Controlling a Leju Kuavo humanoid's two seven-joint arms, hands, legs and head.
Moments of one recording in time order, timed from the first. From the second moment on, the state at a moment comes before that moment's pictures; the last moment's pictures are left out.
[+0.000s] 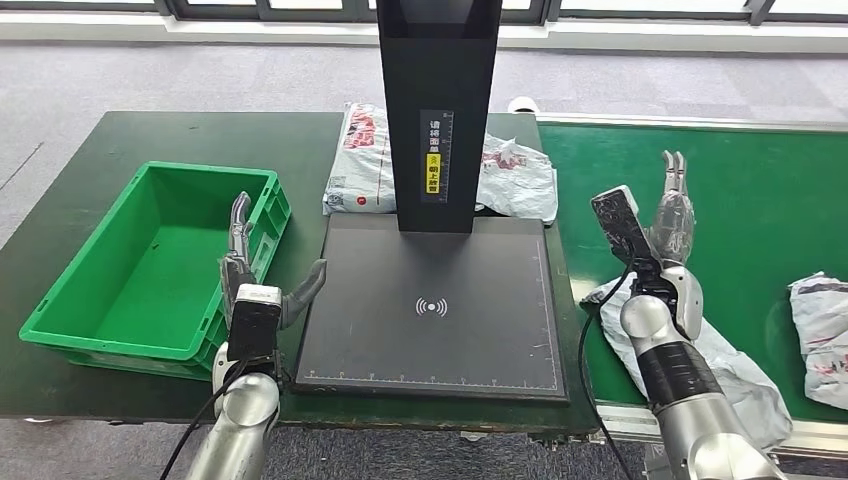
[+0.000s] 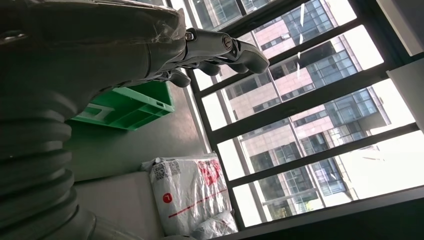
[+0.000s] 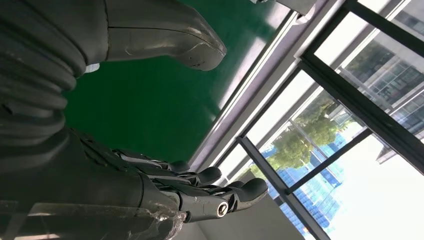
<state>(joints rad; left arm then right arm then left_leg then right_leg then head) -0.18 -0.20 -0.19 -1.38 -0.36 0.40 -0.40 -0.55 -0.12 0.06 -0.94 0.67 -0.46 -0.09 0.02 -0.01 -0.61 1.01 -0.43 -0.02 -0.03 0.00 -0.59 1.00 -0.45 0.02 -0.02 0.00</state>
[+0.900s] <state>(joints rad) -0.19 -0.18 -0.19 -1.36 -0.38 0.37 -0.39 -0.50 -0.23 0.06 -0.50 0.98 -0.22 0.11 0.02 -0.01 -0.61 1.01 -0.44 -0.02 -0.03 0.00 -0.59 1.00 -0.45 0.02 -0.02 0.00</state>
